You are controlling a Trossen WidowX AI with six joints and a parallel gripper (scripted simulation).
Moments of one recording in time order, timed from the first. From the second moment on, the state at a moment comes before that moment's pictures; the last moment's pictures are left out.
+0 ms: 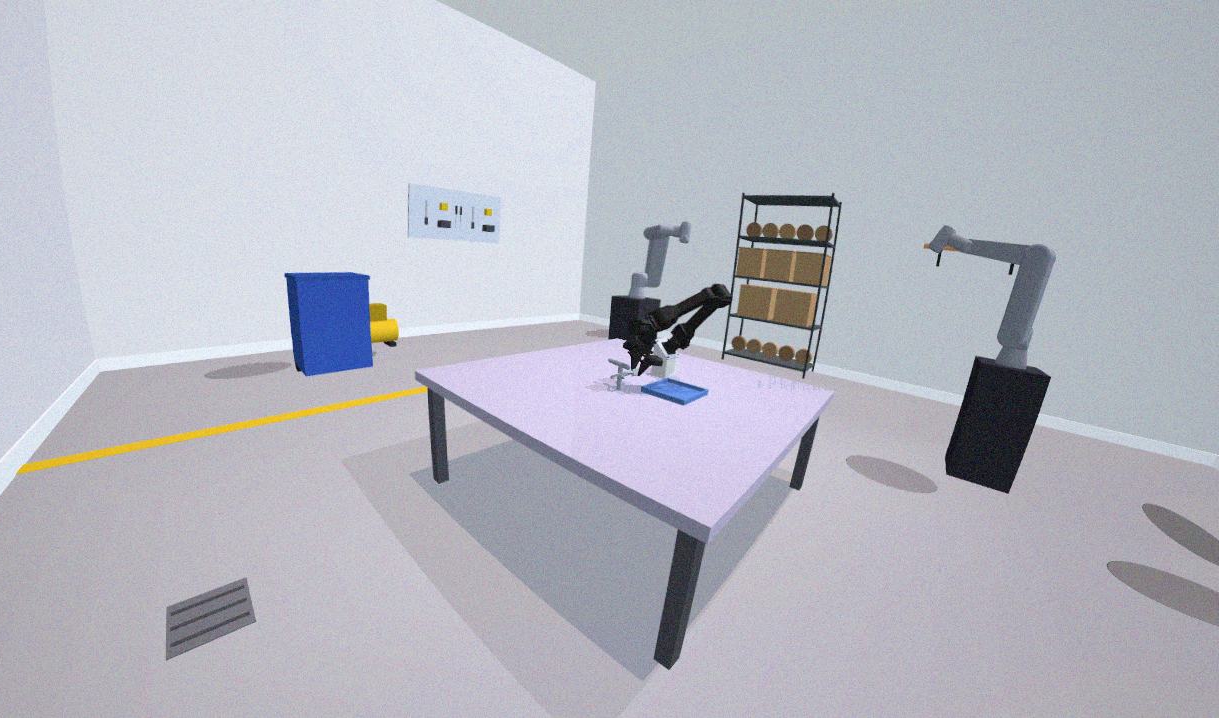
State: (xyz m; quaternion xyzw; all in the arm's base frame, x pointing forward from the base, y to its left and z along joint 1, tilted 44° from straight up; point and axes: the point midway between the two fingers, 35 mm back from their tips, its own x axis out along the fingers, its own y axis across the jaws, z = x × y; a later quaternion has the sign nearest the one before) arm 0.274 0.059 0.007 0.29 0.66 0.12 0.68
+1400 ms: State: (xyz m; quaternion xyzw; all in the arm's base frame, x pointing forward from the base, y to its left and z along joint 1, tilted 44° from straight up) arm 0.277 0.059 0.027 0.27 0.66 0.10 0.69
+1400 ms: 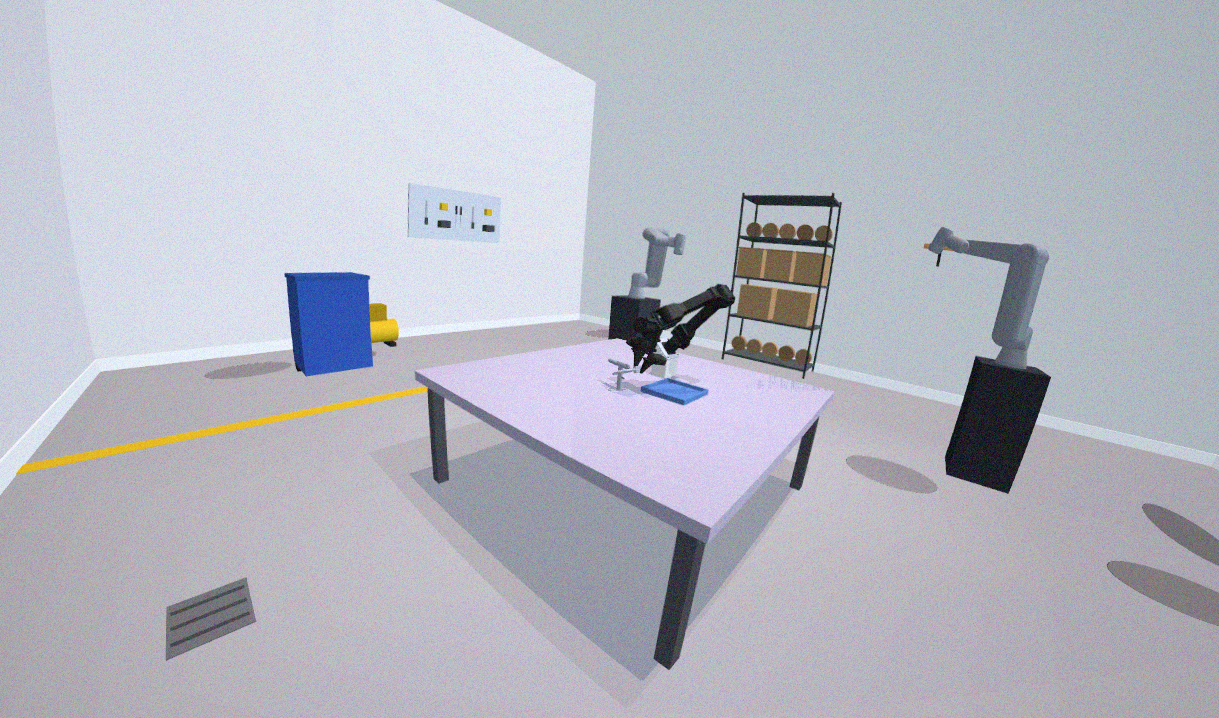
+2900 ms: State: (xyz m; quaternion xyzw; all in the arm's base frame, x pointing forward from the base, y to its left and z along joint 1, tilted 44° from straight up) arm 0.276 0.026 0.019 0.36 0.62 0.17 0.67
